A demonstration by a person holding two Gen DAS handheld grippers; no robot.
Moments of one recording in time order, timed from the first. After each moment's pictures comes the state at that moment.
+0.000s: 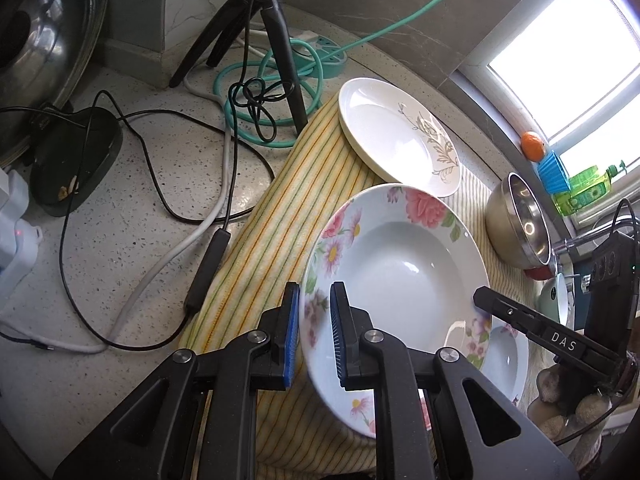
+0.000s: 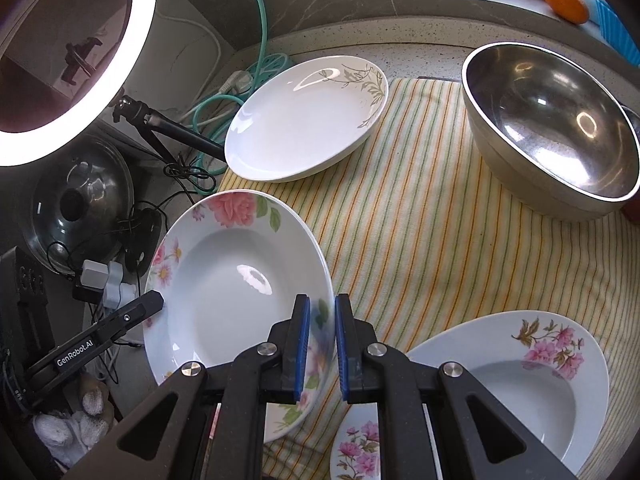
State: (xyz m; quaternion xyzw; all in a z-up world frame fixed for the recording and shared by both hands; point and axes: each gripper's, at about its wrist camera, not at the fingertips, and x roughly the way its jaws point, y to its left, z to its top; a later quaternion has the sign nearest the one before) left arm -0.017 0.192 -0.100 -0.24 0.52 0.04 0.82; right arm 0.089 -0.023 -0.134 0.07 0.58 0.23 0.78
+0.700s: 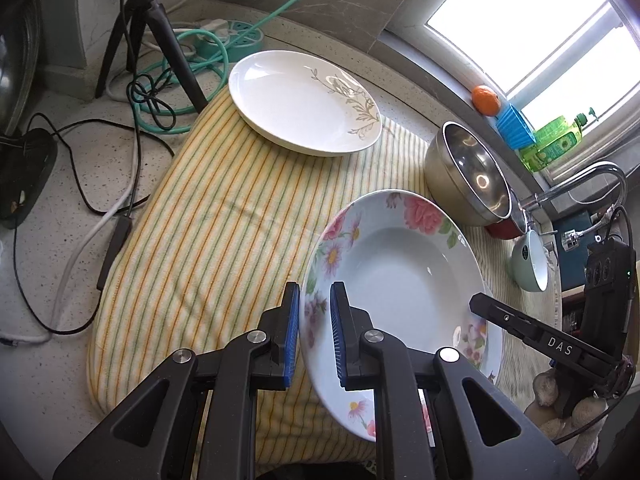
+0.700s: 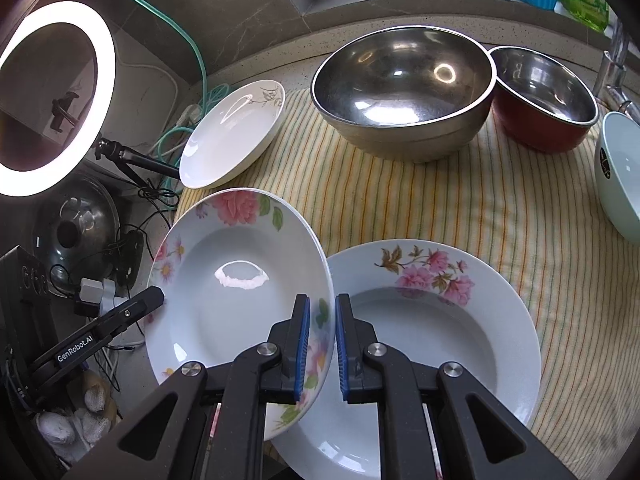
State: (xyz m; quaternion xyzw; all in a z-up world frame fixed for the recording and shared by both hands) left arm -0.006 0.115 -0.091 -0.21 0.53 -0.03 0.82; right arm 0.057 -0.115 -0.126 0.12 0.57 0.18 0.79
